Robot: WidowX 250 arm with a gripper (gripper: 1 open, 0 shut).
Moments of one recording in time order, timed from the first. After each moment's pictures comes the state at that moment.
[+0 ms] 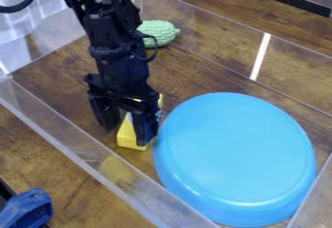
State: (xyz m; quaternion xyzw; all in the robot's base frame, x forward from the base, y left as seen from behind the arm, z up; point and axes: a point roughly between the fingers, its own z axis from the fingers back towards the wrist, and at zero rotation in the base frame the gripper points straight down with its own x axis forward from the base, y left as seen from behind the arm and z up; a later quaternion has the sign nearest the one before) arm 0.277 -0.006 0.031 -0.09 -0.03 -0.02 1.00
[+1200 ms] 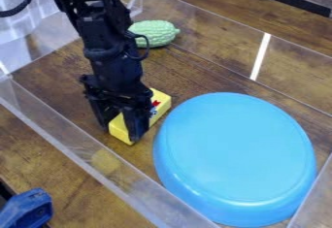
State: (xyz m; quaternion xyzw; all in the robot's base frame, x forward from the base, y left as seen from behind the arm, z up) arm 0.282 0.005 0.025 -0.09 -0.04 0.00 0.99
